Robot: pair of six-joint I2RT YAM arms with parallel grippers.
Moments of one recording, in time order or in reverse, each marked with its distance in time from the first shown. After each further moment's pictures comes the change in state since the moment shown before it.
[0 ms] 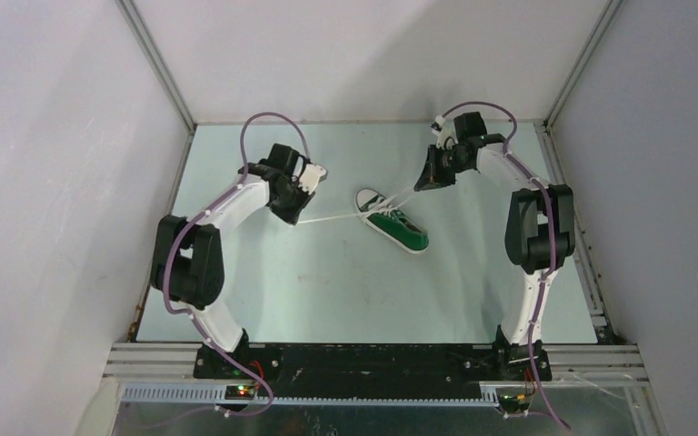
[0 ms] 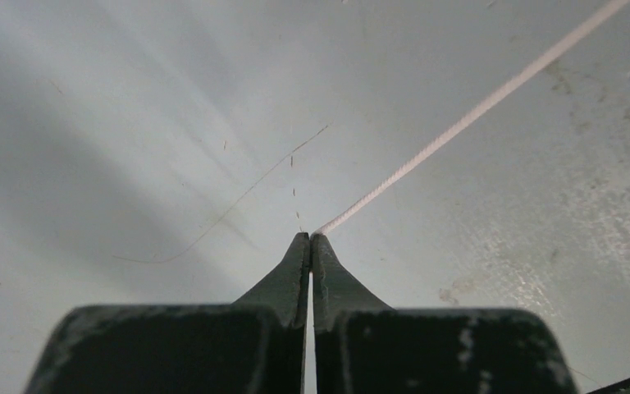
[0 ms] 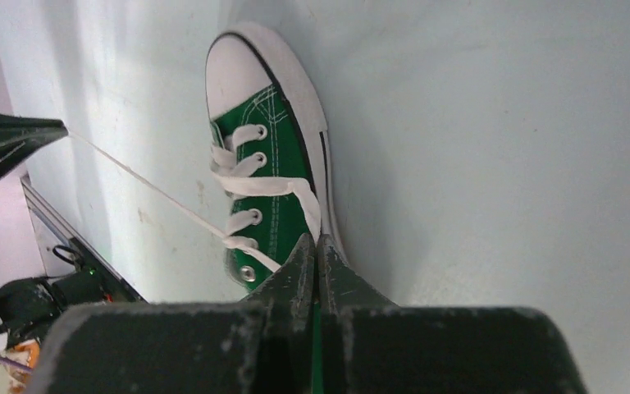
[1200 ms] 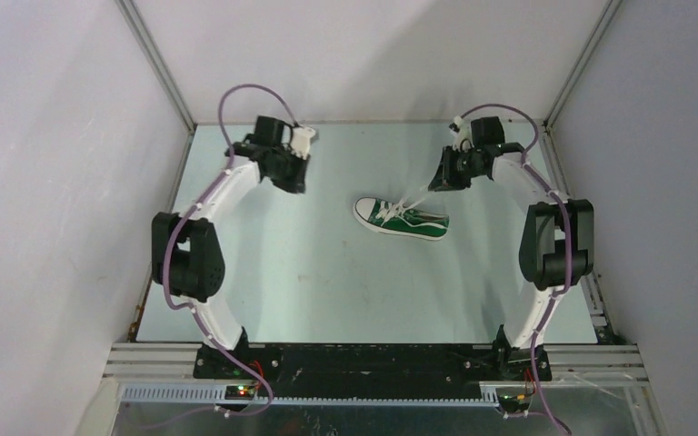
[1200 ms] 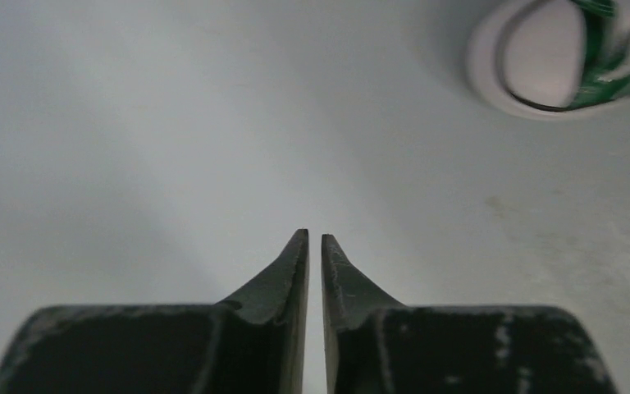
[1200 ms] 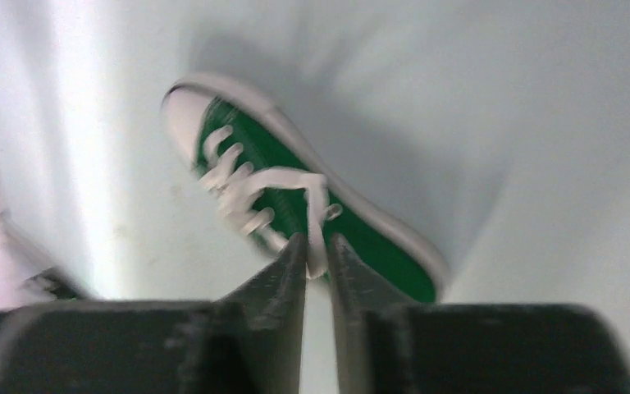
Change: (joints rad) left arm 0.097 0.047 0.262 0.026 0.167 -0.087; right arm -0.051 -0.180 -0.189 0.077 0.028 0.052
